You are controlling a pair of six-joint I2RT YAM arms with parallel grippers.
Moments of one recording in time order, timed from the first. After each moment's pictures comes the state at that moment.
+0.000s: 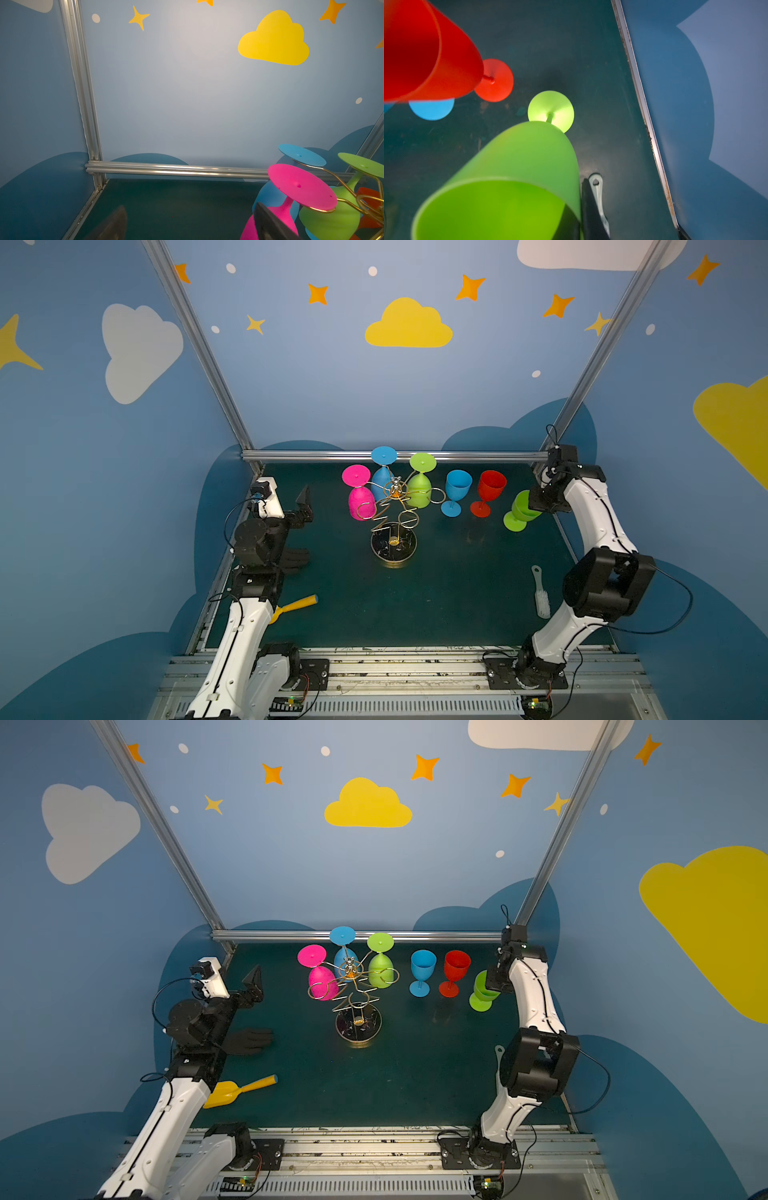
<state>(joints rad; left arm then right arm) 0.04 0.86 0.65 0.28 0.09 -0.14 -0.11 1.80 1.76 -1.12 0.16 0.08</state>
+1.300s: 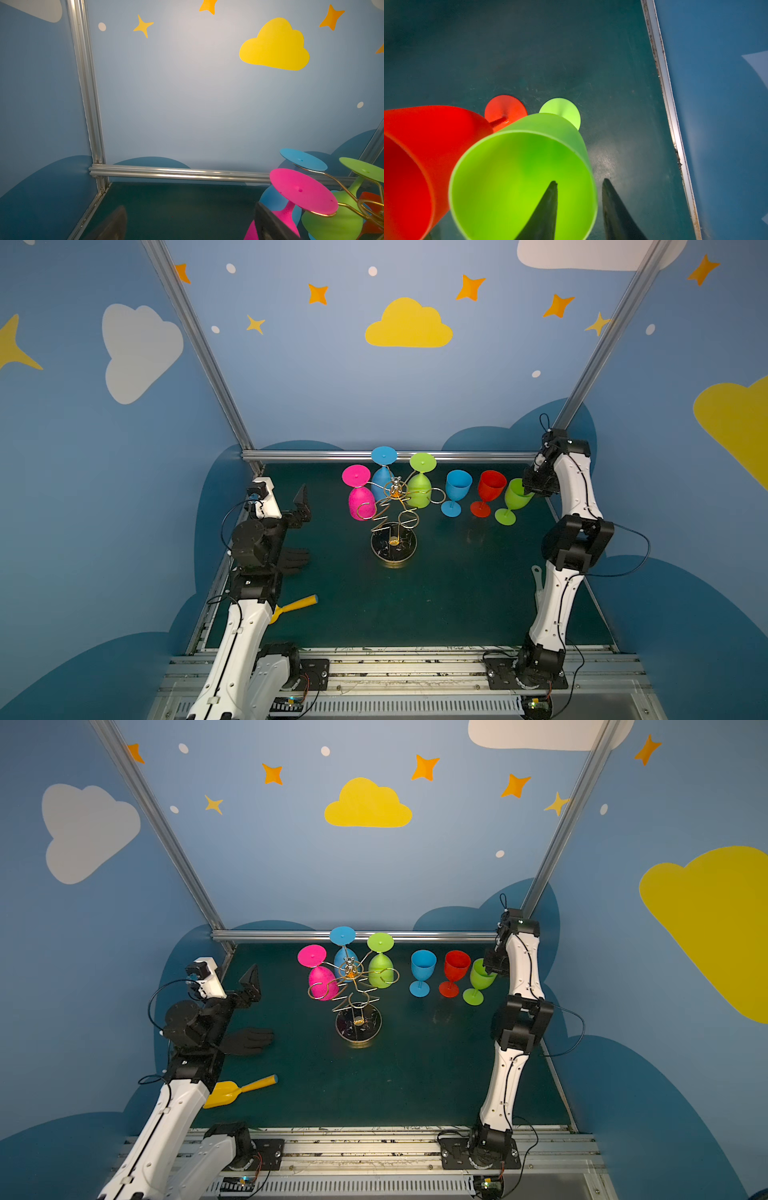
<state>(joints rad) 0.05 0.84 0.65 0.29 0.09 -0.14 -0.15 2.29 2.43 -1.43 0.03 0.12</state>
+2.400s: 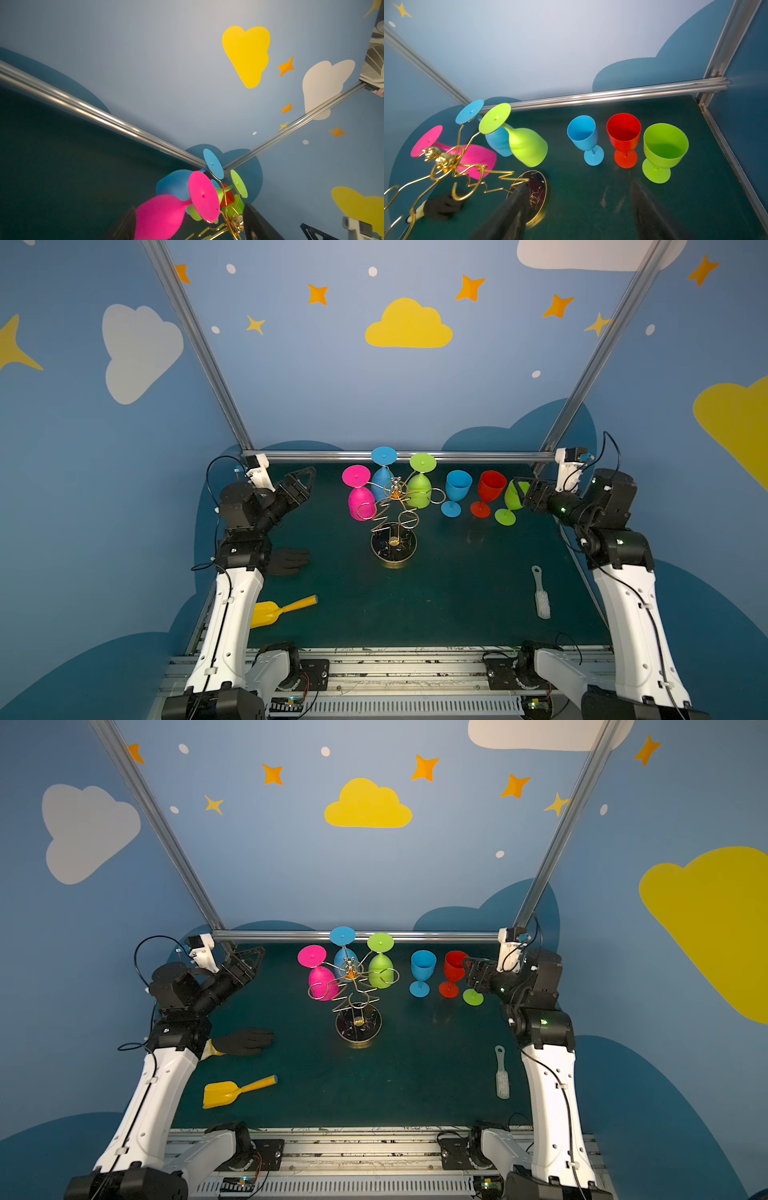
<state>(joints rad) 0.13 1.05 0.99 -0.05 0.59 -0.79 -0.03 1.03 1.27 -0.58 -0.38 0.16</state>
